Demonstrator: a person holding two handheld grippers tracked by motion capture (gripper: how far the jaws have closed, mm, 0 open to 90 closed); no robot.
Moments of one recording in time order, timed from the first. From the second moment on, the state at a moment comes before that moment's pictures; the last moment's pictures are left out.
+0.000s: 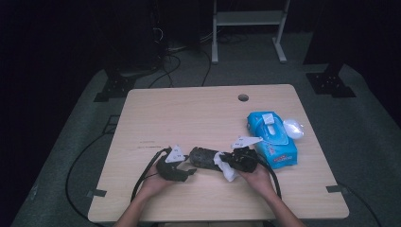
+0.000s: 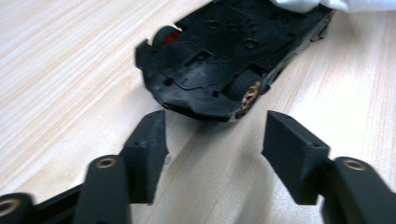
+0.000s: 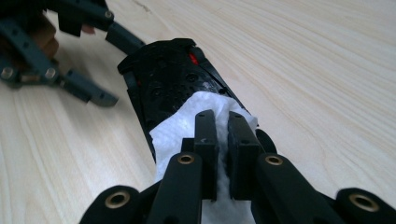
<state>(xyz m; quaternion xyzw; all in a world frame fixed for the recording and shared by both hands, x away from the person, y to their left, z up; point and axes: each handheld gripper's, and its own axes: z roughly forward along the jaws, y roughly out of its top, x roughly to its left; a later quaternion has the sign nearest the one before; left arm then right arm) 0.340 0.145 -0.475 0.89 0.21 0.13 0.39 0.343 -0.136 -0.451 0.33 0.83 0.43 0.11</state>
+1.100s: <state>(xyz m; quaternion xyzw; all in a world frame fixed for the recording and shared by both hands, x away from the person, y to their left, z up) 0.380 0.157 -0.464 0.82 0.32 -0.07 0.46 0.345 -0.150 -0.449 0.34 0.83 0.43 0.08</state>
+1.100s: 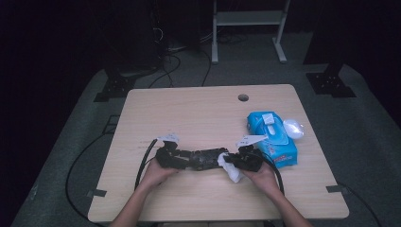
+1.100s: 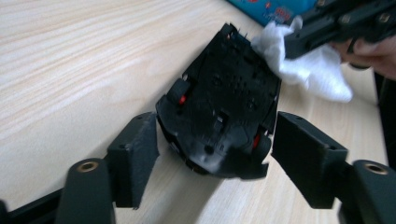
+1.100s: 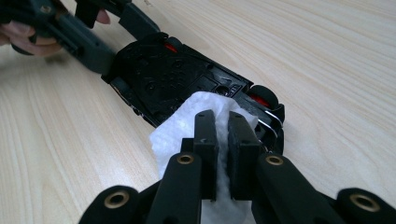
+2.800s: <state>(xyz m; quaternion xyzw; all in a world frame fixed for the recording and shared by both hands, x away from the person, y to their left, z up) 0.345 0.147 -0.463 0.85 0.23 0.04 0.47 0.314 -0.155 -0.458 0.29 0.85 0.44 0.08</state>
